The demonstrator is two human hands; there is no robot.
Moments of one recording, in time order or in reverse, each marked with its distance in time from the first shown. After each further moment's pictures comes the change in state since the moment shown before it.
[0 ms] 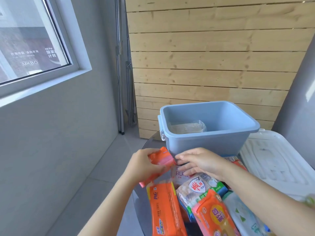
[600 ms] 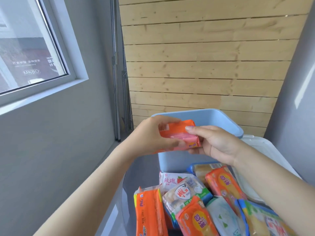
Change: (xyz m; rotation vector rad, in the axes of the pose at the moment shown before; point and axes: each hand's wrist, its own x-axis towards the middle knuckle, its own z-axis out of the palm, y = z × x) left_hand -0.005 0.124 -0.051 0.000 -0.098 0.430; right_hand -0.047 -0.056 -0.049 0.359 0.029 -0.246
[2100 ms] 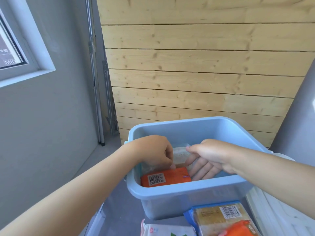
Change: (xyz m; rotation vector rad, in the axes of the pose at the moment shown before) left_hand 0.156 -0.089 0.059 0.376 -0.511 -0.118; right_hand 0.130 0.014 -0.074 -0.602 0.065 0.563
